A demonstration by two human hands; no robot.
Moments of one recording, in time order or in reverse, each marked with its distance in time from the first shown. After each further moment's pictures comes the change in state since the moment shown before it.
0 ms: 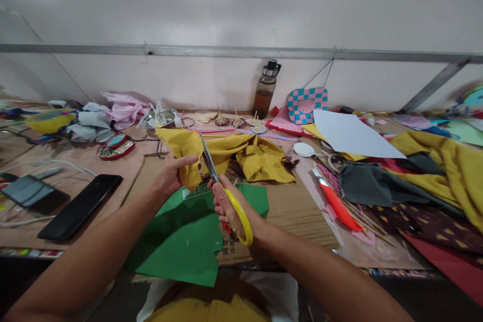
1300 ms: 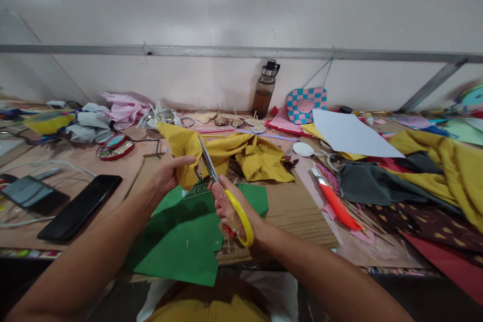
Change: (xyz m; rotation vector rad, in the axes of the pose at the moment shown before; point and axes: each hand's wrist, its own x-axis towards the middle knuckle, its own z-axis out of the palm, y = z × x) left_hand 0.001 0.011 -0.001 0.044 -0.051 -0.050; right_hand -0.005 -0.008 0.002 -0.070 -0.023 -0.009
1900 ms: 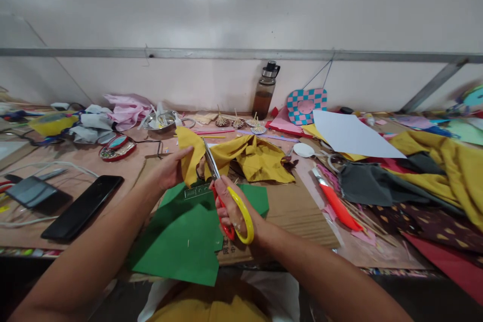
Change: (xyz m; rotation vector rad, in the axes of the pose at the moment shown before) left_hand 0.019 0.000 -0.016 -0.168 0.115 -0.338; right_hand 0.005 -0.001 0.002 0.158 0.060 0.083
